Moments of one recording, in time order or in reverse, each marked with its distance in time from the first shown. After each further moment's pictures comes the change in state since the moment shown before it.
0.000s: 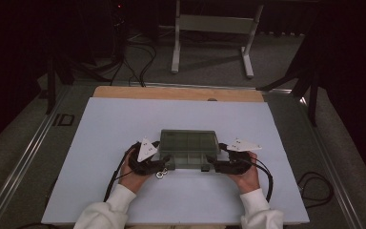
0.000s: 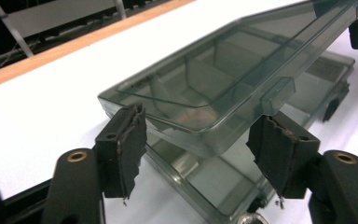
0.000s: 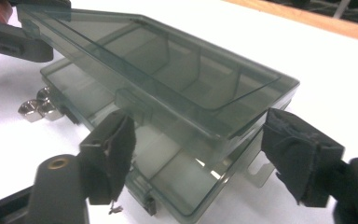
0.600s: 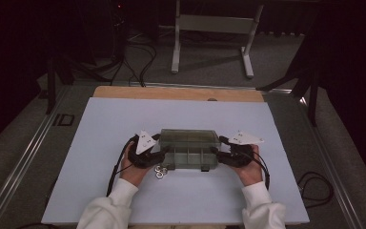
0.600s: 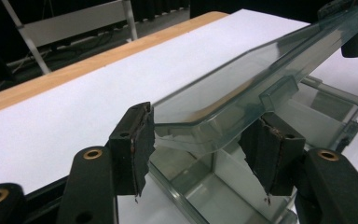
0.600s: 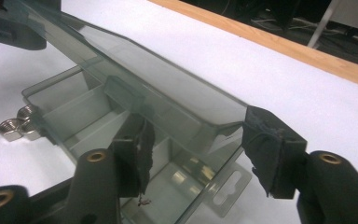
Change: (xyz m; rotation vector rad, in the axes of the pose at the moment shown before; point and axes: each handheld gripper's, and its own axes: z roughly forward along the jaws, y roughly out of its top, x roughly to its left) left arm 0.010 0.019 0.000 -0.045 0.028 -0.029; right arm -0.009 0.021 -0.004 -0.024 -0.049 -0.050
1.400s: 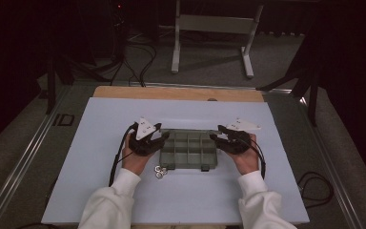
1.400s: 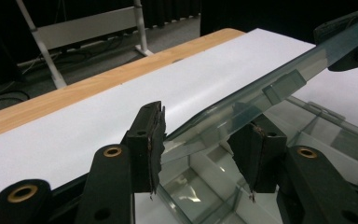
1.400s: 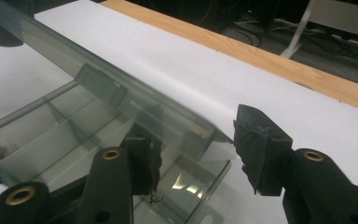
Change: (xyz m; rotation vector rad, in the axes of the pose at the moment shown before) left arm 0.019 0.026 0.012 -0.023 0.029 -0.050; right arm -0.017 0.026 0.019 -0.002 -0.062 0.040
